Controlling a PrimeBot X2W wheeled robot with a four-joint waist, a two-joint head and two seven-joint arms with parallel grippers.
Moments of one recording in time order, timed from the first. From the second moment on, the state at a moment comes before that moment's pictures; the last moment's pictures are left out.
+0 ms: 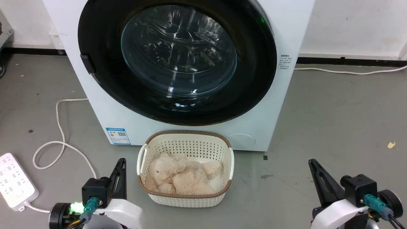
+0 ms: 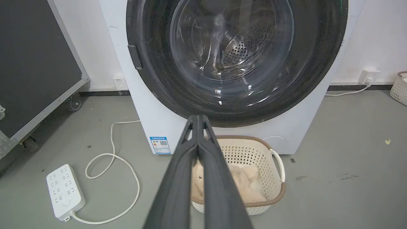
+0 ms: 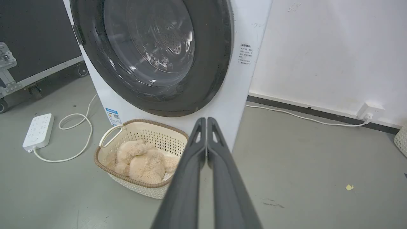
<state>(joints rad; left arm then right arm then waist) 0.00 0.05 0.00 0.00 0.00 0.00 0.00 0.01 -0.05 0.00 0.00 0.01 0.13 0.00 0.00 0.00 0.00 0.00</state>
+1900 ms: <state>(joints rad) 0.00 0.05 -0.01 0.00 0.00 0.00 -0.02 0.01 -0.05 -0.01 0.00 0.02 0.13 -0.02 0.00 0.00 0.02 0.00</state>
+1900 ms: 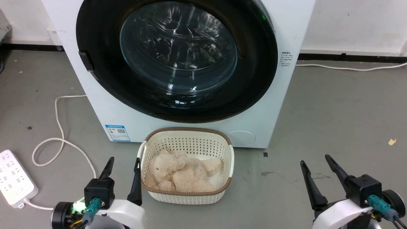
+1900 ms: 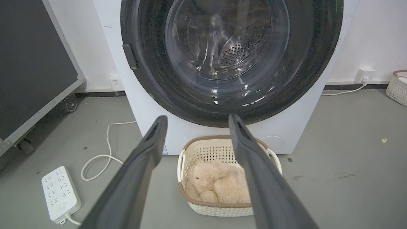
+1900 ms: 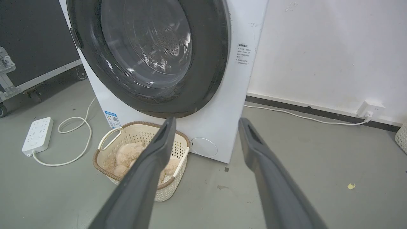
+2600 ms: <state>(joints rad) -0.03 0.05 -0.04 -0.02 -0.01 0.01 -0.06 -0.10 -0.09 -0.02 -0.01 0.06 0.13 -0.05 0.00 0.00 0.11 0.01</state>
